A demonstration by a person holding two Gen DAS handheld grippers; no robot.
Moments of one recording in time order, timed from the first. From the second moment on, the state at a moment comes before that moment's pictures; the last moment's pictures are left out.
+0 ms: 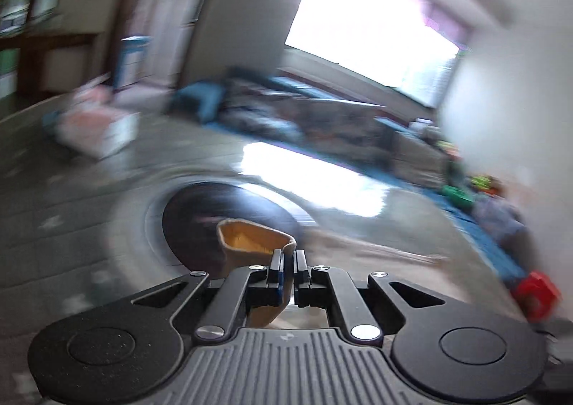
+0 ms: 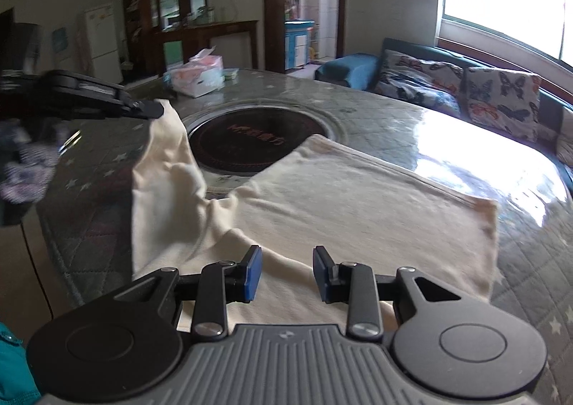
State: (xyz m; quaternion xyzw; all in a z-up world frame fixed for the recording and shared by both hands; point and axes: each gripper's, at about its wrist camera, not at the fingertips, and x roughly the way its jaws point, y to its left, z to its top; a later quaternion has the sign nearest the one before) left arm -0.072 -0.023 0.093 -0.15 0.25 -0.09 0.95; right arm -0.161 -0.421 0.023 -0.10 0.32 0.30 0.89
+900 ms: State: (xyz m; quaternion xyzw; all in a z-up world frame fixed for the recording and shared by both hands) left arm -0.104 -0.091 0.053 -0.02 0.30 -0.21 0.93; right arm -0.154 -0.449 0.010 -0.02 0.37 0.28 0.89
